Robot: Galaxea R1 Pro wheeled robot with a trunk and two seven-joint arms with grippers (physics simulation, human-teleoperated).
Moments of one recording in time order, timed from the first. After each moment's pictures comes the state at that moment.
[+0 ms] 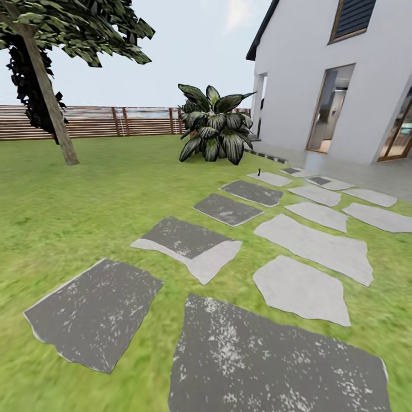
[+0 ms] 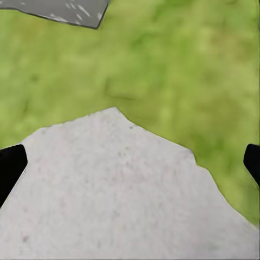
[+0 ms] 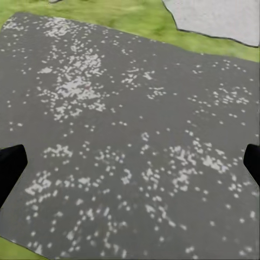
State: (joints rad) left arm -0.14 0.11 0.09 -0.29 0.01 -0.35 0.00; right arm -0.10 -0.01 0.00 -0.25 0.00 -0.79 0.00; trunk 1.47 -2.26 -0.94
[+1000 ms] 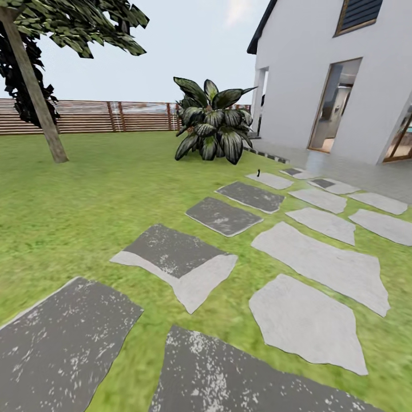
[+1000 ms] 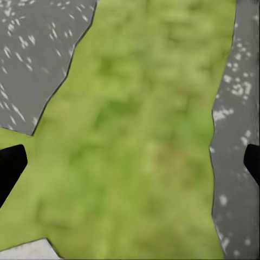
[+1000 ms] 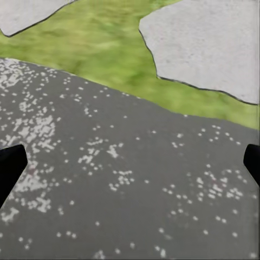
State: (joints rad) left arm -0.14 0.11 0.09 -0.29 0.01 -0.36 0.00; right arm -0.10 -0.01 0.00 -0.25 0.00 -0.79 0.00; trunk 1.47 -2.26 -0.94
